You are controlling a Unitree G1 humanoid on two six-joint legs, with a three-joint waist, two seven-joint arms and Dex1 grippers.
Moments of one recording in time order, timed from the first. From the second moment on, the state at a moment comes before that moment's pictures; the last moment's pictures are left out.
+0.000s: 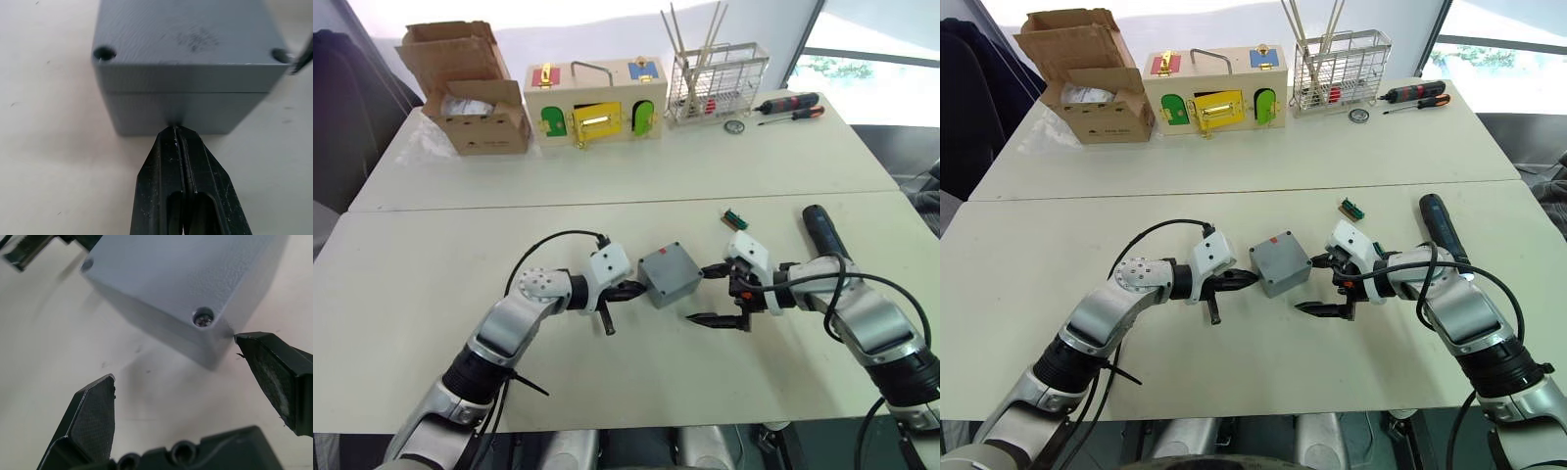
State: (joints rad) left arm -0.42 0.43 -0.36 -0.17 -0.16 0.60 -0.82; right arm -0.32 -0.84 0.21 -0.26 0.29 0.57 1.08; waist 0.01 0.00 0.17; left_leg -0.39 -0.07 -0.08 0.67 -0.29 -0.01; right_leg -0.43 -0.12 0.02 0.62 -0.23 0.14
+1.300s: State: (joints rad) left arm -0.52 0.50 -0.18 -0.33 -0.43 0.74 -0.93; right arm -0.46 -0.65 -0.13 0.17 0.29 0.38 0.74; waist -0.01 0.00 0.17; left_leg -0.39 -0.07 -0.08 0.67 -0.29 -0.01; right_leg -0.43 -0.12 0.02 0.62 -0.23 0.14
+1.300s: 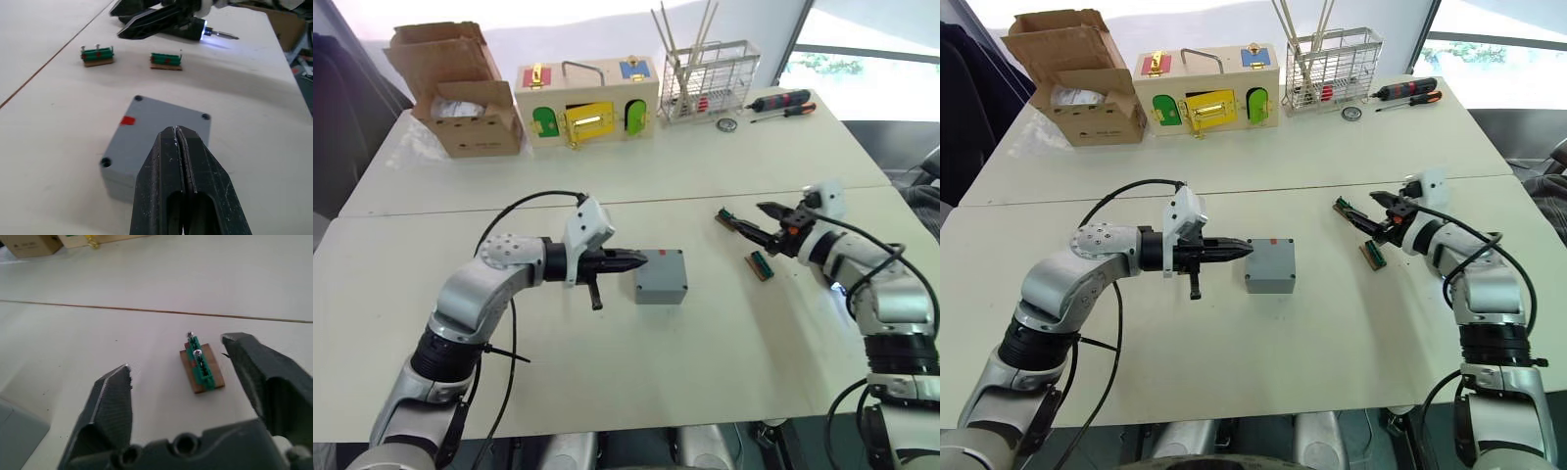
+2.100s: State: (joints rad) left arm -0.48 0.57 -0.18 -0.37 -0.42 0.76 -0.87; right arm -0.66 -0.57 -0.06 0.61 0.18 0.16 0.76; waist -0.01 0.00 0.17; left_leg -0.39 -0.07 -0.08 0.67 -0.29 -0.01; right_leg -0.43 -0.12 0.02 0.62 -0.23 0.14
